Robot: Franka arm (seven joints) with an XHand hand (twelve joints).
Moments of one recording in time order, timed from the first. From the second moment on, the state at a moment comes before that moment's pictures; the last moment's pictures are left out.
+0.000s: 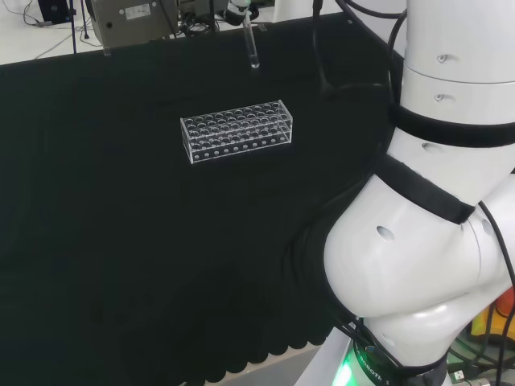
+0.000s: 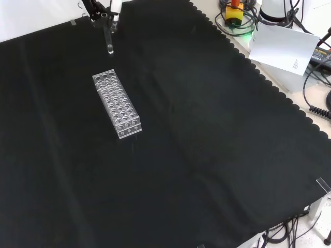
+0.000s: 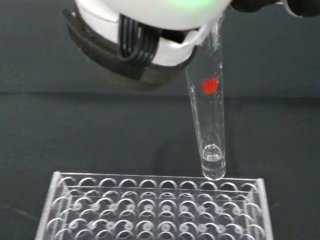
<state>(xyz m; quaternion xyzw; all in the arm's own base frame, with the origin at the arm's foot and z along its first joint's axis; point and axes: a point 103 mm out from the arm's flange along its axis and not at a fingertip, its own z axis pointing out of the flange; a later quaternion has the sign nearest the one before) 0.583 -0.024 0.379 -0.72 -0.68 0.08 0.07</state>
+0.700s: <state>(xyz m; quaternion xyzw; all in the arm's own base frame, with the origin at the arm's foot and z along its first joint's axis) 0.594 0.043 0.374 -0.68 -0.72 0.04 0.10</state>
